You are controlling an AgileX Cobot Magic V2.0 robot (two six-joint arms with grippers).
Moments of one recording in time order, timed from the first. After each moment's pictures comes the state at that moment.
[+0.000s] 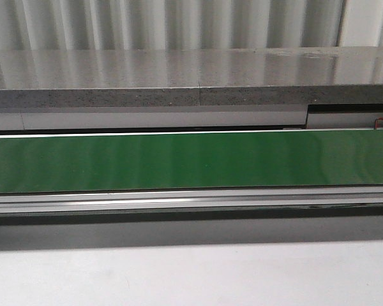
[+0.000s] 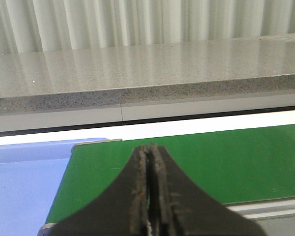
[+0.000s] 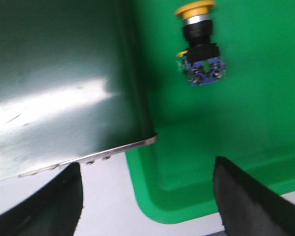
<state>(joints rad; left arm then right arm) -0.08 0.00 0.00 0.00 0.12 0.05 -0.27 1.40 -1.08 -0.02 0.96 0.05</state>
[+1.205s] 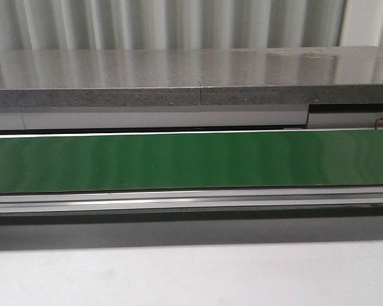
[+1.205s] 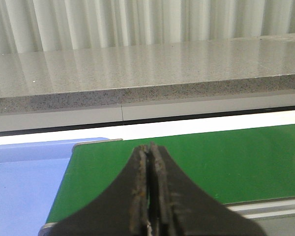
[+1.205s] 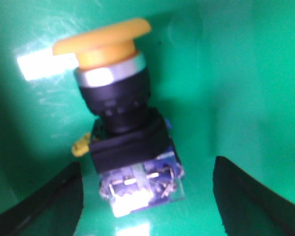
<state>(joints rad) -0.08 0.00 0.00 0.00 0.12 0.05 -0.43 1.89 -1.19 -0.05 0.75 -0.07</state>
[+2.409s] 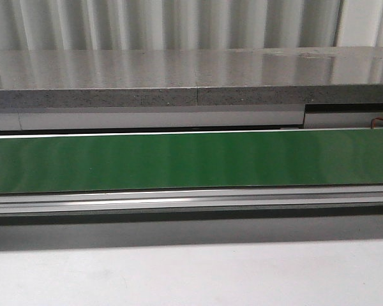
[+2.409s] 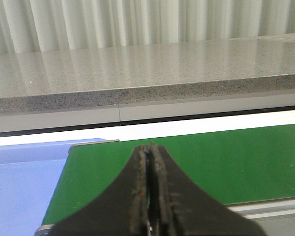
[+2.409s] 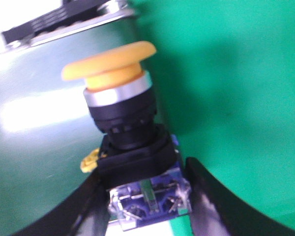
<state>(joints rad) -0.08 0.00 0.00 0.00 0.12 0.05 -0.23 1.61 -1.30 0.08 1.00 0.07</state>
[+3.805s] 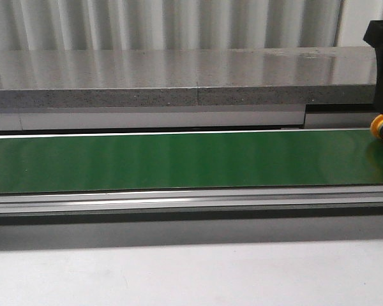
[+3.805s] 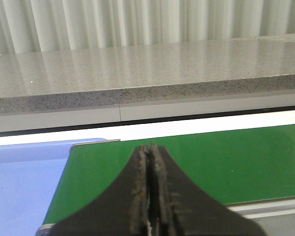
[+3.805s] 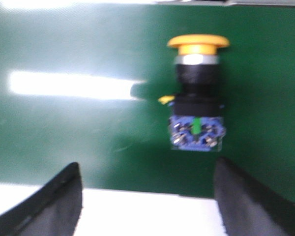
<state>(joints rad) -0.08 0.00 0.00 0.00 0.12 0.05 0.10 1.48 -1.15 0.08 0.93 0.04</state>
